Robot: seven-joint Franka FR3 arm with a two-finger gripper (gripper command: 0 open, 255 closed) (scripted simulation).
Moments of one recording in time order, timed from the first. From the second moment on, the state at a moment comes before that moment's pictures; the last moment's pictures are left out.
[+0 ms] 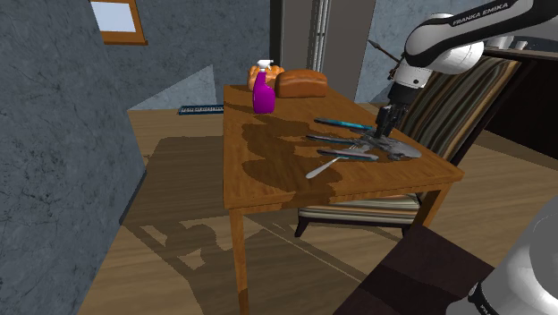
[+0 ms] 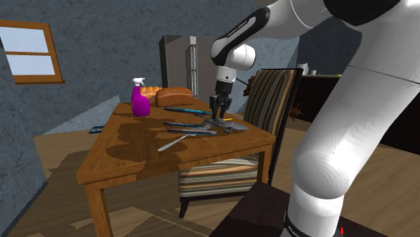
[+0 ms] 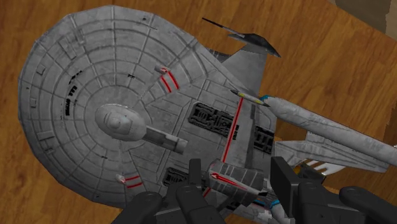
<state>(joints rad) 0.01 -0.31 -0.42 -2.28 0.07 2.02 -0.37</state>
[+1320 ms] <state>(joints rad) 0.01 -0.34 -0.41 -2.12 0.06 1.84 -0.34</state>
